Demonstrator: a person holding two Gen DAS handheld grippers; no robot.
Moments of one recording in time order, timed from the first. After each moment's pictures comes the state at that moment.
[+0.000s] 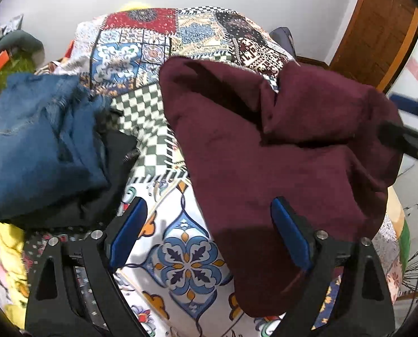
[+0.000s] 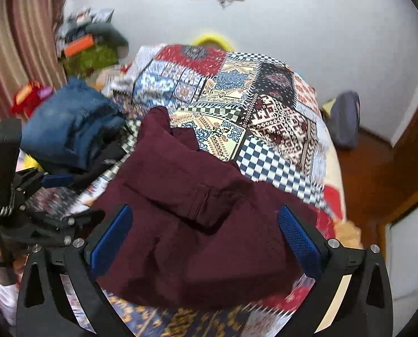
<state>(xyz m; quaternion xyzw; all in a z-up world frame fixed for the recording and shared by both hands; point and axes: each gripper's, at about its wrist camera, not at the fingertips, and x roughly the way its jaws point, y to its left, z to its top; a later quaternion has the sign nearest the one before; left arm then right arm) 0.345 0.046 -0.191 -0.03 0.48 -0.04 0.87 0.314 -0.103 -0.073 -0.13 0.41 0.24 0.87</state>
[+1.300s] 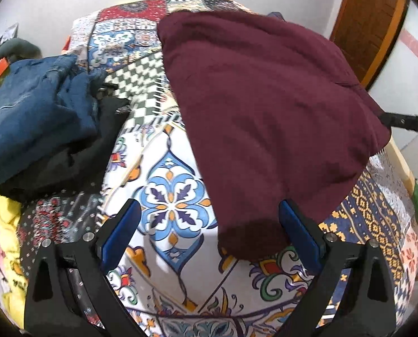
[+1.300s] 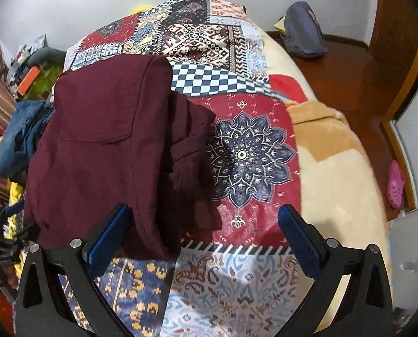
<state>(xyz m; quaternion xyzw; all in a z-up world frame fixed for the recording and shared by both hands) 0.290 0.022 -0.217 0.01 0.50 -0.03 0.87 0.308 -0.265 -0.154 0.04 0.52 0.15 0.84</state>
